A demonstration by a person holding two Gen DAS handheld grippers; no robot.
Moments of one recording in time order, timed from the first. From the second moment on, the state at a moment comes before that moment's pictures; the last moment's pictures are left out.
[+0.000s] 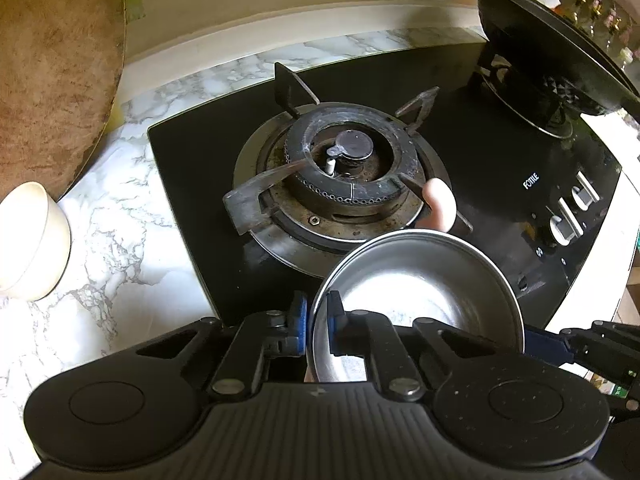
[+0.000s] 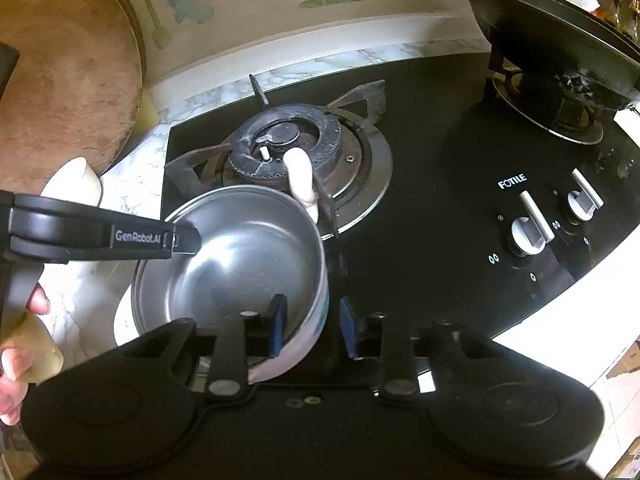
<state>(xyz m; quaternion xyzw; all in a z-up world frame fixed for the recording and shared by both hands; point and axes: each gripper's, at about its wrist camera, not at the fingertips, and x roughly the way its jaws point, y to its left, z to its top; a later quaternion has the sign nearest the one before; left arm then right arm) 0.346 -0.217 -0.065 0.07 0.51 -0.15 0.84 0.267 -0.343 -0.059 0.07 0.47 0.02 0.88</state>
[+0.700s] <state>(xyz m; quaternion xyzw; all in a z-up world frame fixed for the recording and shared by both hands) 0.298 -0.200 -0.030 0.07 0.49 -0.13 0.86 0.245 -0.334 -0.032 0.03 0.44 0.03 0.90</state>
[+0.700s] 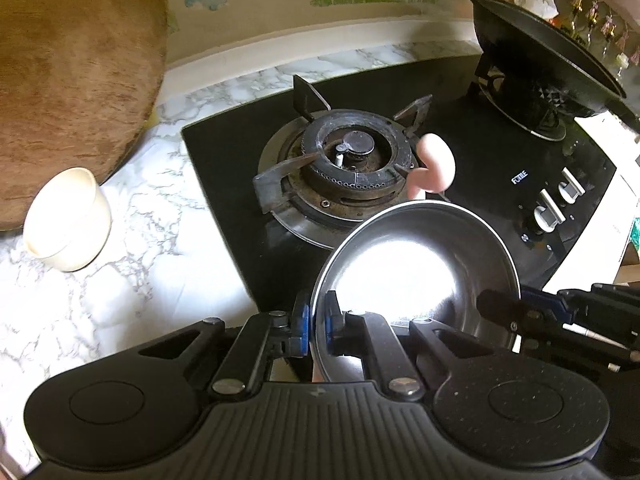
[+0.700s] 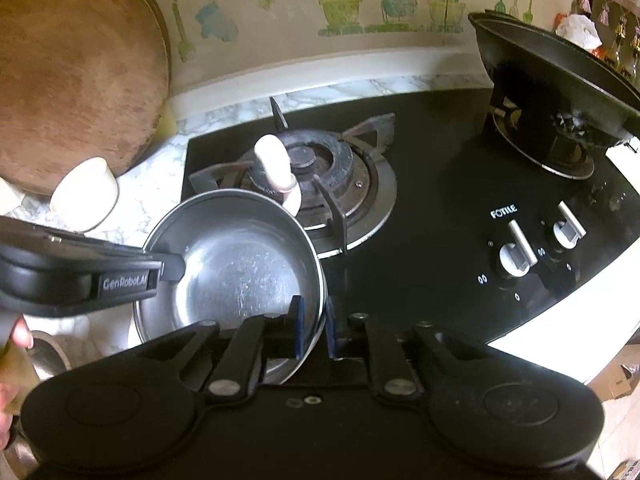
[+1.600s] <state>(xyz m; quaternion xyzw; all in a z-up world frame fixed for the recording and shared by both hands) 0.200 -0.070 0.041 0.01 0.48 -0.05 0.88 0.207 -0.243 0.034 0.01 0.39 0.17 0.90</state>
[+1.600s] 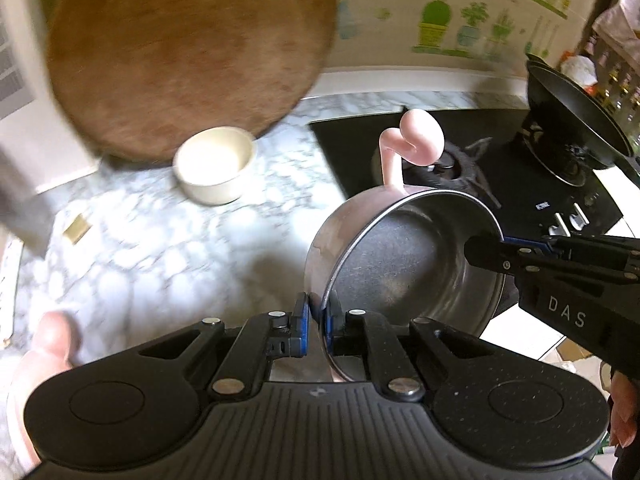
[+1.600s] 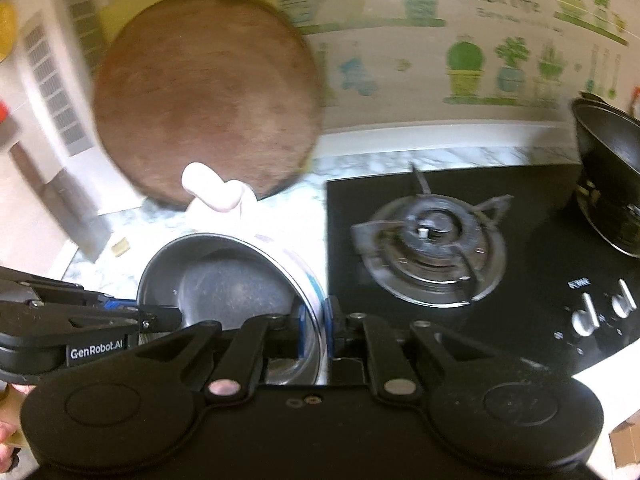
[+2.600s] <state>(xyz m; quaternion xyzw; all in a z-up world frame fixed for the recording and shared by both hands) 0.150 0.013 -0.017 -0.07 0.58 0.01 0.81 0.179 -0.152 -0.014 -0.06 0.49 0.26 0.83</state>
